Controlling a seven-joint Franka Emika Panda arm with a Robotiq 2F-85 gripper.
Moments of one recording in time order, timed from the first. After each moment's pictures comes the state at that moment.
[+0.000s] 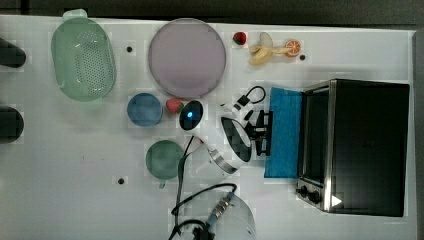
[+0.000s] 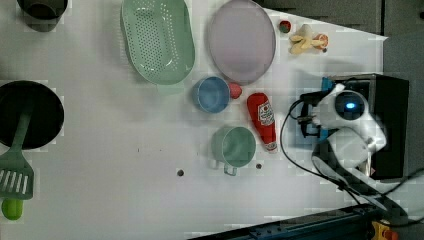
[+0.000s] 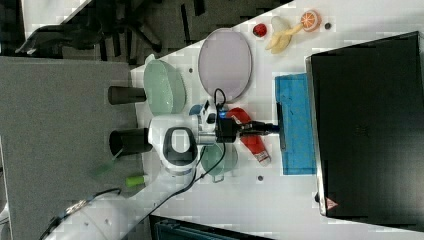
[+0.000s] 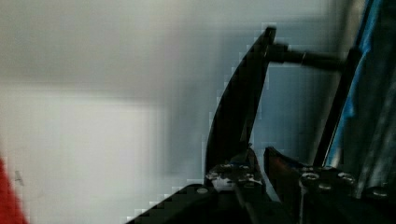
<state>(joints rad) 0.16 0.45 -0.21 -2.24 -0.78 0.81 -0.28</state>
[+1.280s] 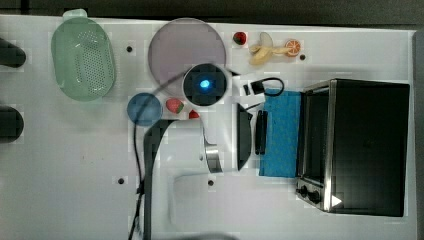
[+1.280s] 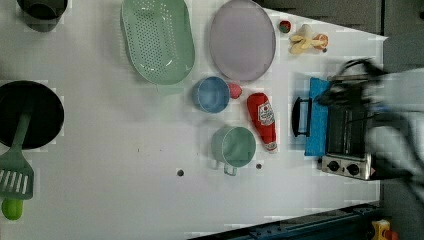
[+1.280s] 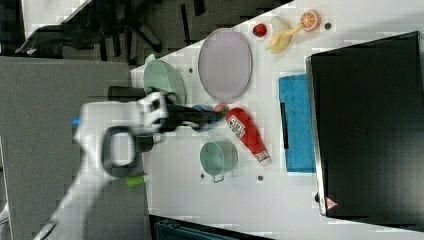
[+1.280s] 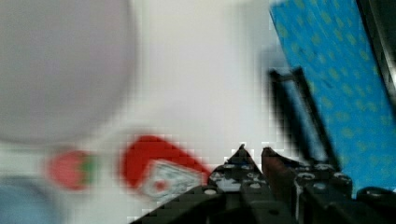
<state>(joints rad) 0.18 0.12 -0.18 -2.10 -0.12 0.63 -0.19</state>
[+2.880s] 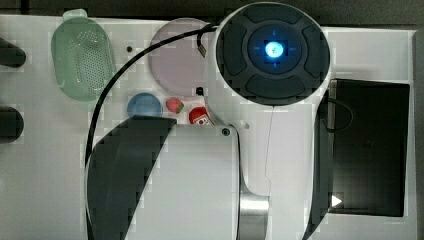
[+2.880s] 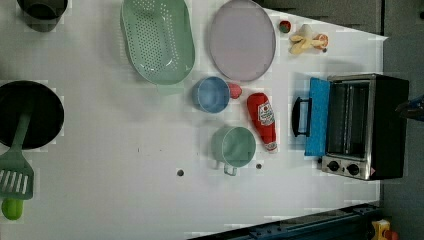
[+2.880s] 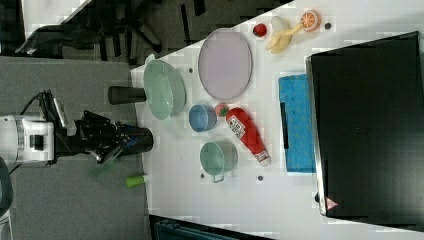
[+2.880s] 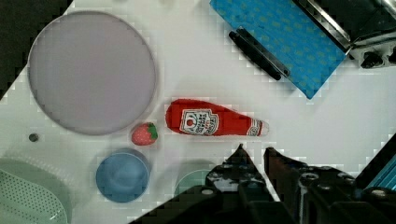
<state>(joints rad) 0.17 -0.06 -0.19 -1.70 -0.03 0.02 0.11</state>
